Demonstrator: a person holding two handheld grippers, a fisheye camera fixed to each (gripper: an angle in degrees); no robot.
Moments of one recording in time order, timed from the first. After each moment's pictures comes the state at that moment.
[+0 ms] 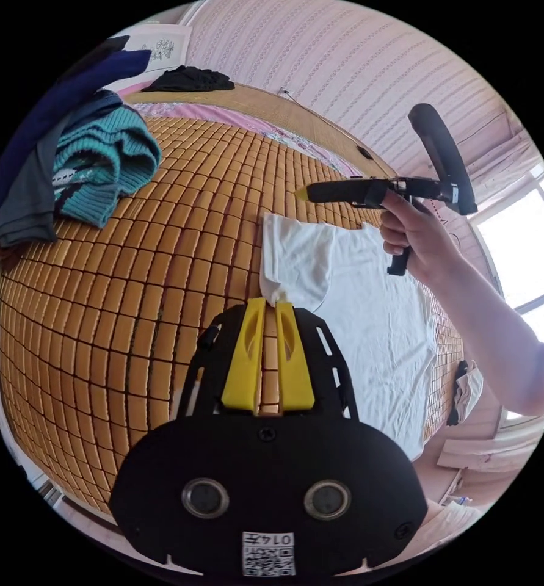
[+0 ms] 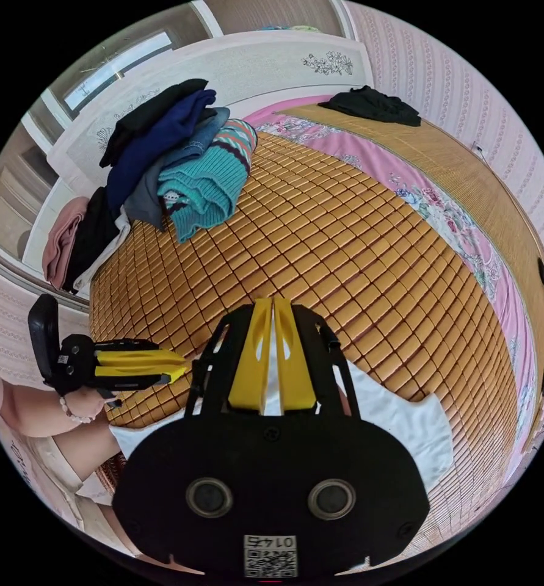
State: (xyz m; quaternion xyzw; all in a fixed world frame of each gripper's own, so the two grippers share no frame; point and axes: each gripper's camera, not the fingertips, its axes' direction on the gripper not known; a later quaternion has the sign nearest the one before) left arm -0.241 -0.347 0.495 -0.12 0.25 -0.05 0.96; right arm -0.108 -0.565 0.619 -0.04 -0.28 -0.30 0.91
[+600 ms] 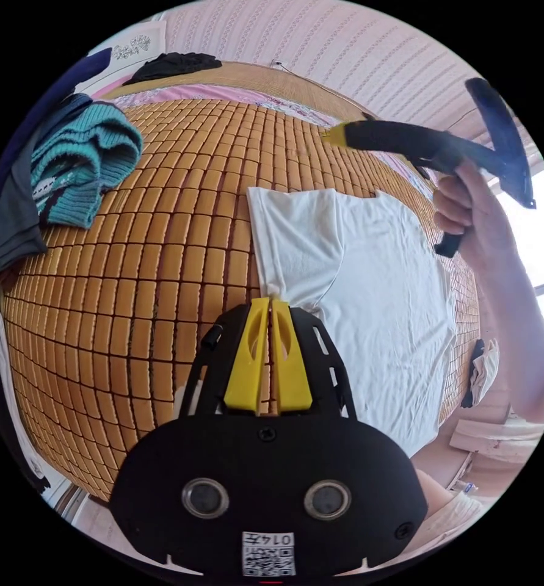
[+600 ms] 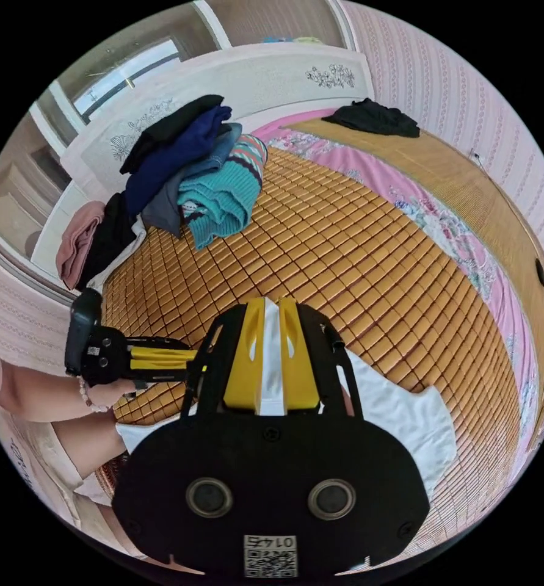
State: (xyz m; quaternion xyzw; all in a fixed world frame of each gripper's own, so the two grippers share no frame) left arm -0.234 -0.345 0.478 -0.19 0.22 0.00 0.96; right arm -0.061 -0.571 0.569 0.05 -0.31 -0.27 0.91
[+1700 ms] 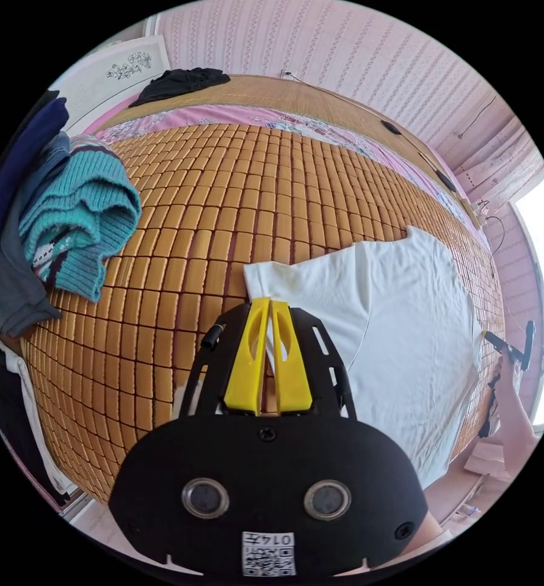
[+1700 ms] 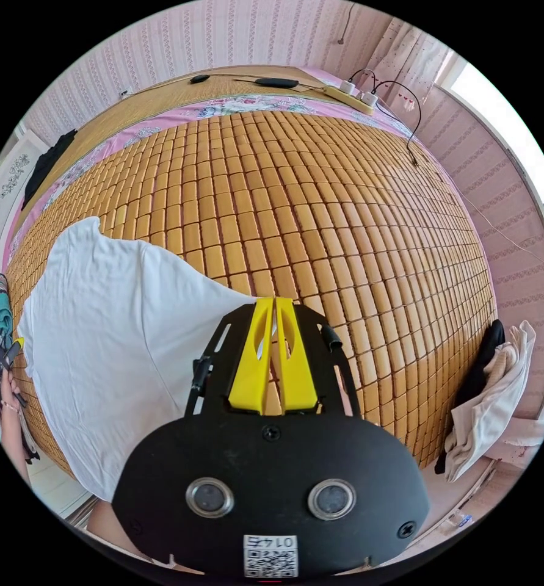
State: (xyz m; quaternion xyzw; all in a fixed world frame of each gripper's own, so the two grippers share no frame) left arm -0.251 -0.395 0.485 -0.17 0.18 -0.02 0.97; right arm 0.288 -0.392 0.660 -0.10 0.01 0.21 0.97
